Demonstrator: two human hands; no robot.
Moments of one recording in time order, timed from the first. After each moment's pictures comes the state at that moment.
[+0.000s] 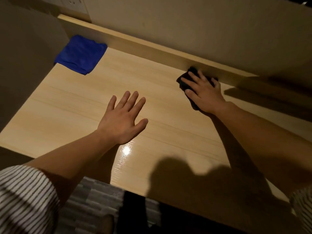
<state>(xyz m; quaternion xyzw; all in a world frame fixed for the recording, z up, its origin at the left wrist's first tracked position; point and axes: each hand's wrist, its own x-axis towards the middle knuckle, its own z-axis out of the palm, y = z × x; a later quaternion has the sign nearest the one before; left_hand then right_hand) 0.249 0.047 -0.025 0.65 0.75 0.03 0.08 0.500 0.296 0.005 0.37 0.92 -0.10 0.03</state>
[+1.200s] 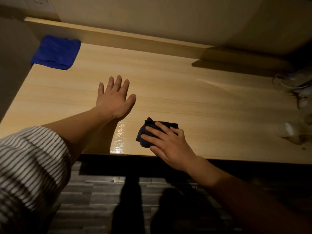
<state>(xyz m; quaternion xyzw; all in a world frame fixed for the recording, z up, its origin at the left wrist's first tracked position) 0.251 0.052 -0.013 0.66 0.74 0.03 0.12 0.542 -0.025 0.004 0.34 0.93 -0.16 0.00</state>
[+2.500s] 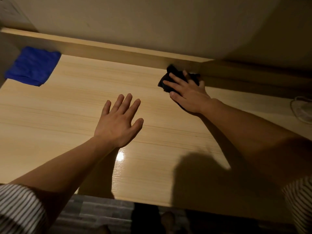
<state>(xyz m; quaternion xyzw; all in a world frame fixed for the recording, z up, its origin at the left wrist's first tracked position) 0.345 0.092 -0.026 0.67 0.73 0.06 0.09 0.591 0.297 0.003 0.40 0.91 -0.13 0.04</state>
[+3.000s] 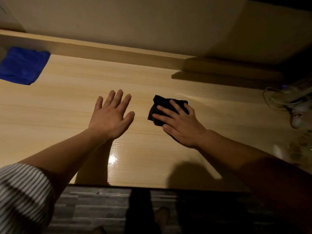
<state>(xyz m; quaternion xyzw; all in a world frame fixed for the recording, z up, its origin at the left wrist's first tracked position) 0.344 0.093 -0.024 0.68 0.73 0.04 0.10 0.648 0.165 0.002 0.34 0.93 -0.12 0.06</state>
